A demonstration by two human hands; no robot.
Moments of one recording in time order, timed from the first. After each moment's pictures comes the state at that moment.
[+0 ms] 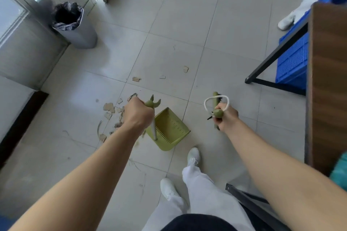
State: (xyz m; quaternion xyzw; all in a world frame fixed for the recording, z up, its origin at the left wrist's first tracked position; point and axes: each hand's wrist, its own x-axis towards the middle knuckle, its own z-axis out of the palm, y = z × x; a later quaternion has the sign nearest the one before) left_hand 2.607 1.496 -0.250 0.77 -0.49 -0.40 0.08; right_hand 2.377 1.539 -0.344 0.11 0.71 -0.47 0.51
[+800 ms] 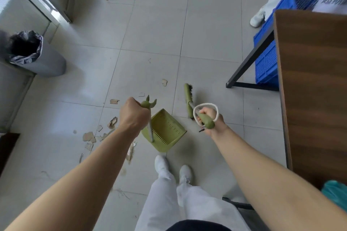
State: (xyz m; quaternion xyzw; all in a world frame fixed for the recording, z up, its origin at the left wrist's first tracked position) left_hand 2.467 1.374 -0.260 0.74 -0.54 -0.41 0.07; right_hand 2.274 1.452 -0.366 0.14 0.65 -0.49 0.56
